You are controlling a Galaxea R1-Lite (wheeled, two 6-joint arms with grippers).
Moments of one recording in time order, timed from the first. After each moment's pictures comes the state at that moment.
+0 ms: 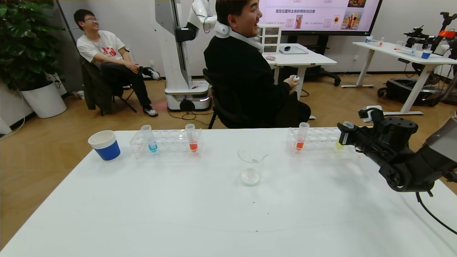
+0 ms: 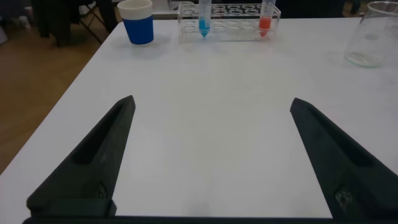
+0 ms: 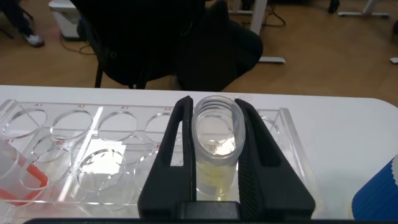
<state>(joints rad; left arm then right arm) -0.01 0.00 0.00 0.00 0.00 0.01 -0.05 2.27 -1.00 -1.22 0.09 0.01</state>
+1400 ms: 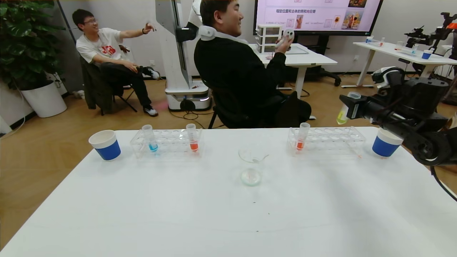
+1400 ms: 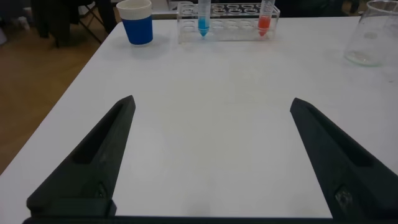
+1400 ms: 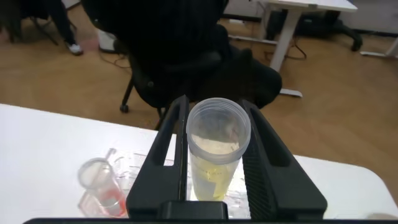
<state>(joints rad) -0.01 0.00 0.00 0.00 0.00 0.01 -0.02 1.99 -1.09 -0.90 0.18 -0.04</state>
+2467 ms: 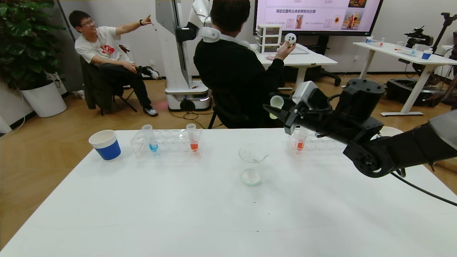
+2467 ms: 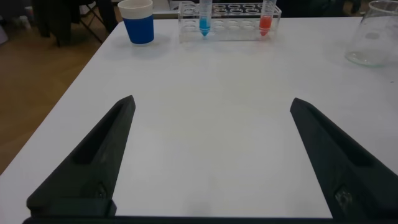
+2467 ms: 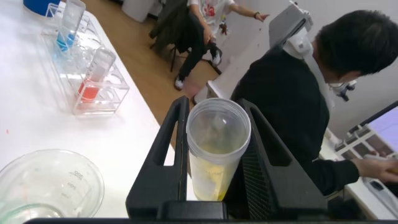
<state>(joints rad) -0.01 0.00 0.00 0.00 0.00 0.01 0.35 2.07 -1.16 -1.05 0.52 -0.58</state>
